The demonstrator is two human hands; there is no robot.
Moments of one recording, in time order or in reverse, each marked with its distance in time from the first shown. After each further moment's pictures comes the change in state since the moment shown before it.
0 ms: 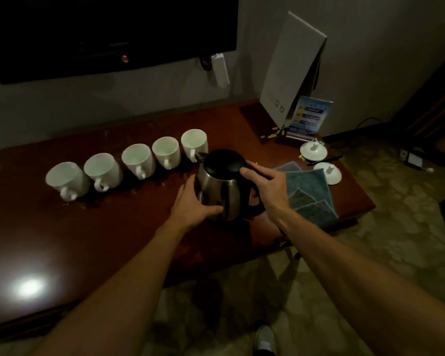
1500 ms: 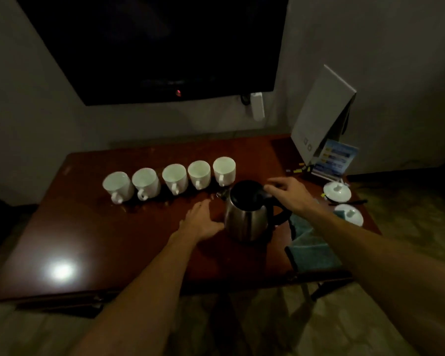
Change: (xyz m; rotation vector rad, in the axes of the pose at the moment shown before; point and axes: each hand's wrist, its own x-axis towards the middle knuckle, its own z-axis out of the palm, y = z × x) left_hand -0.028 0.049 -0.043 0.337 -0.032 -0.253; right_hand 0.063 -0.076 -0.021 -0.826 -0.435 -0.009
